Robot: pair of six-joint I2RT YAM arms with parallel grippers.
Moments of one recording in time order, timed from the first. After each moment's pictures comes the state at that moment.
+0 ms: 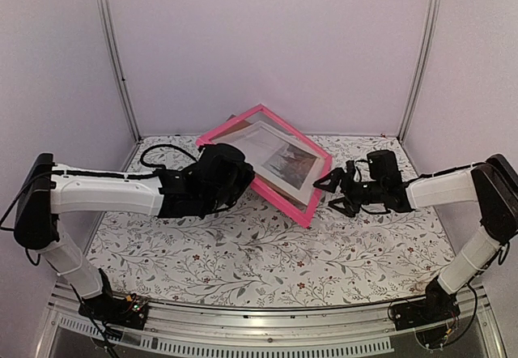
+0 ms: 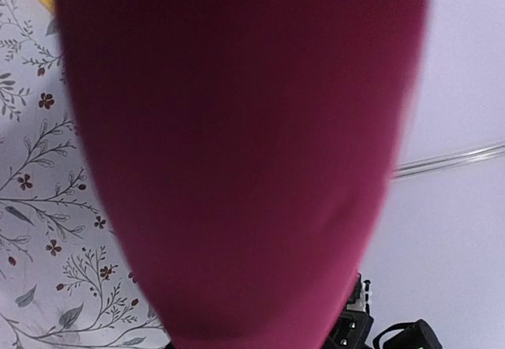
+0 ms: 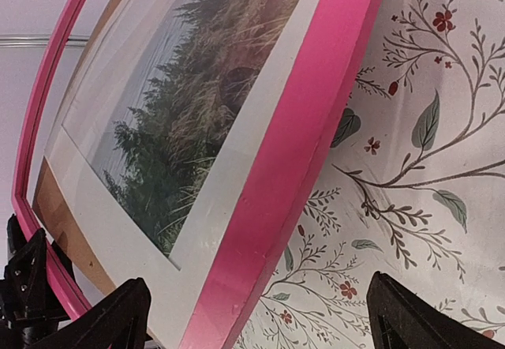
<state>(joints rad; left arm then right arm) -1.03 1.62 1.13 -0.03 -0.61 -1.41 0.45 1.57 0.72 0.26 -0.51 0.98</state>
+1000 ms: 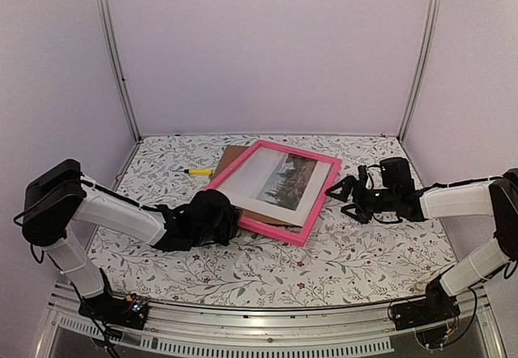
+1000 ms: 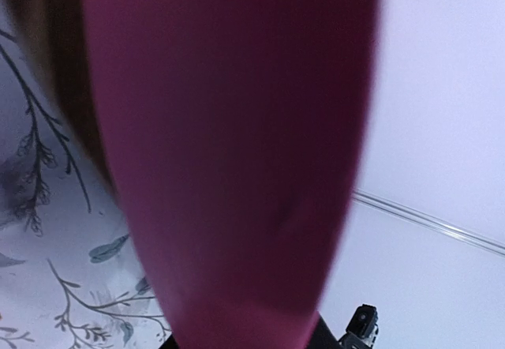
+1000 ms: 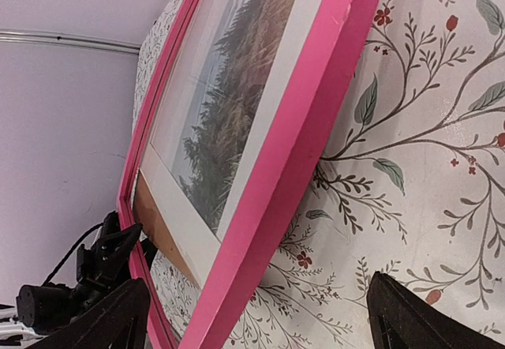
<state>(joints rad) -0.99 1.66 0.72 0.29 -0.38 -1.98 0.41 1.44 0.59 0.23 -0.48 0.90</state>
